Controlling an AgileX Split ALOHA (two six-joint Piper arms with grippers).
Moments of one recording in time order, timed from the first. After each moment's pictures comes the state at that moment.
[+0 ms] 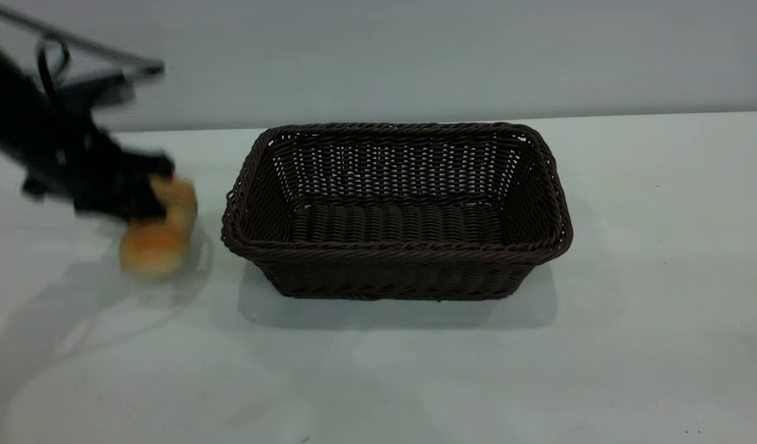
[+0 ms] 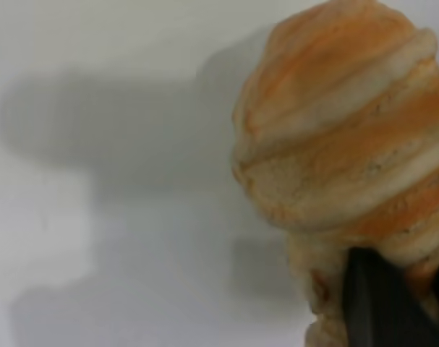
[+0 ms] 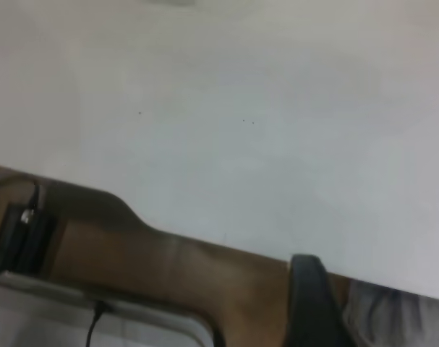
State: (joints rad) left arm -0.01 2.12 -1.18 -0.74 0.26 0.70; right arm 0.19 0.38 -0.62 0.06 1.24 -0.06
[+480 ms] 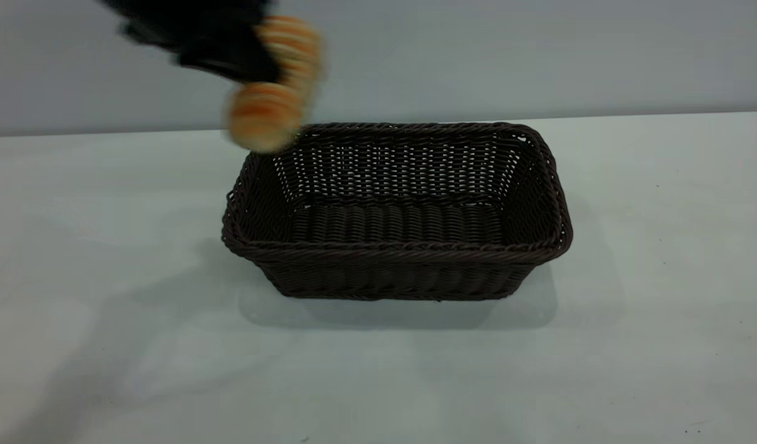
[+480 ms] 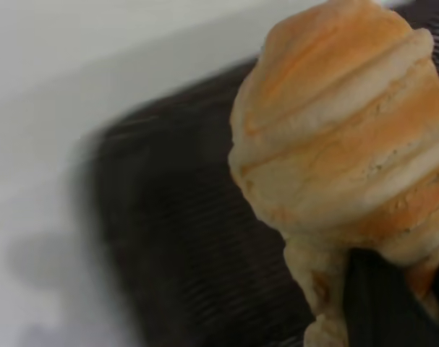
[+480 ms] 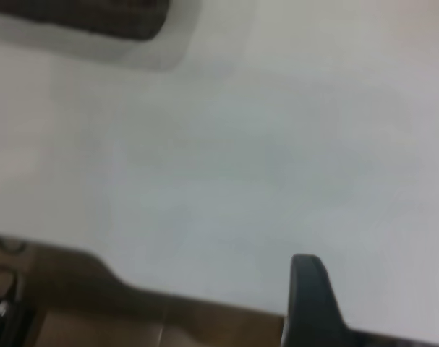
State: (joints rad) left arm -0.32 1.93 -1.30 -0.74 0.40 0.71; right arm 0.19 0.11 -0.51 0.01 1.20 -0.01
